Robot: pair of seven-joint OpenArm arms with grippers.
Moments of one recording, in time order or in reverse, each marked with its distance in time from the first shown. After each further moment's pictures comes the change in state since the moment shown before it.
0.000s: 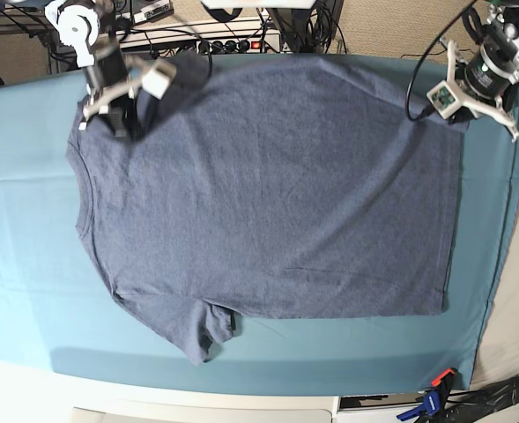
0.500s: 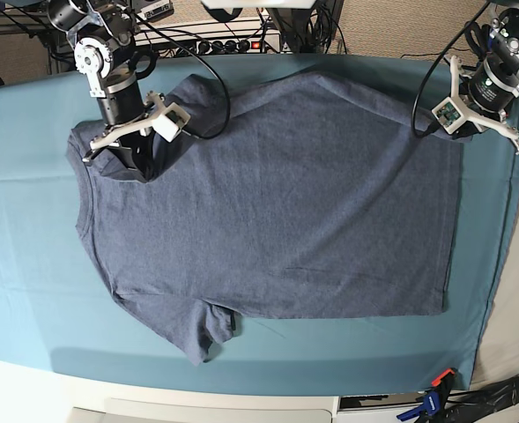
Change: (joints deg) left arm -3.5 0.0 0.0 -2.3 -1.1 0.0 -0.1; right arm 9.4 -8.7 0.0 0.0 6.1 5.2 -0.4
